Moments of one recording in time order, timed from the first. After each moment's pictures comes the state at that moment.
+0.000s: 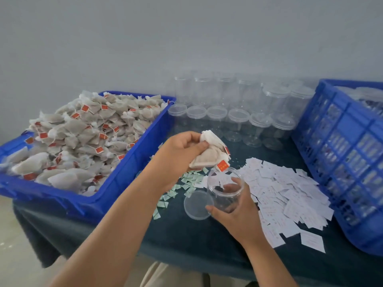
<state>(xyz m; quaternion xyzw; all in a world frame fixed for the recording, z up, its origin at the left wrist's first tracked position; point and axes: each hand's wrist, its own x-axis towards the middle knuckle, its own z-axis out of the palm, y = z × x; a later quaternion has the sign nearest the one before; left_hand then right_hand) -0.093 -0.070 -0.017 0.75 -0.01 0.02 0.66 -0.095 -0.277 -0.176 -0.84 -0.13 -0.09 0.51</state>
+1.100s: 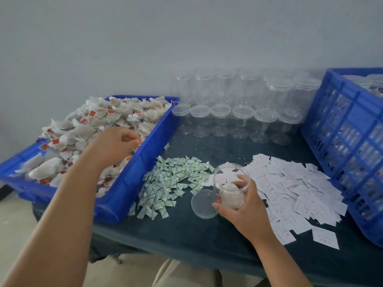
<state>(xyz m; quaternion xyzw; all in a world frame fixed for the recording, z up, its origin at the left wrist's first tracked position) -0.092 0.076 0.001 0.95 0.14 0.09 0.26 -0.097 -0.284 -0.173 -0.83 -0.11 -0.09 0.54</state>
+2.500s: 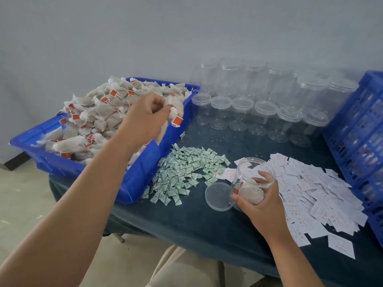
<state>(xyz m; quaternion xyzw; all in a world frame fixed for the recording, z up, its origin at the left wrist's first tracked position) -0.090 0.052 0.002 0.86 0.08 0.23 0.45 -0.096 -0.277 -0.174 -0.82 -0.10 -0.09 0.55</state>
